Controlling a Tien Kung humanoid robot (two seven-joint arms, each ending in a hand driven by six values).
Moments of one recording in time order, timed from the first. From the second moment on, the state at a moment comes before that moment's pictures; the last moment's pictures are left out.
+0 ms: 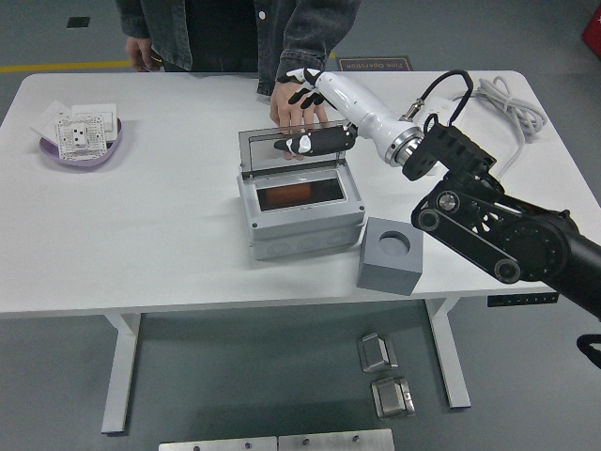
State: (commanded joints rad) left arm 0.08 0.04 -1.84 -0.18 1.83 -0.06 0.38; right arm 0.89 -0.29 0.64 1.18 -1.55 -0.19 -0.03
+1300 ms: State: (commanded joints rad) left arm 0.07 0.05 -1.76 -0.18 1.75 -0.06 0.37; right arm 0.92 -0.24 0.40 1.00 -1.48 -0.26 0.04
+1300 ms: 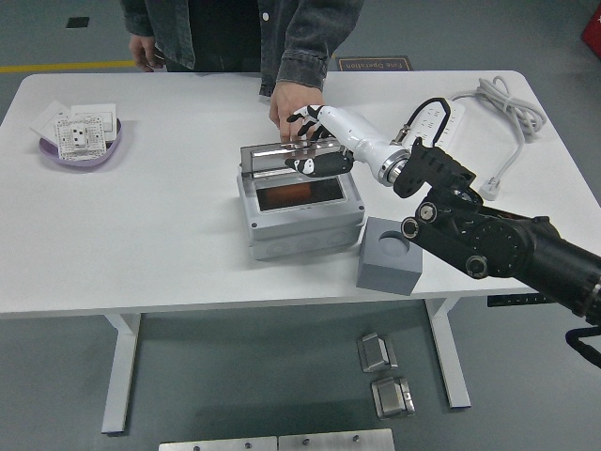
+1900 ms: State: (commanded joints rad) left arm 0.08 0.04 -1.73 -0.18 1.73 -0.05 0.36; right arm 0.78 -0.29 0.42 1.13 -1.47 -0.29 0.05
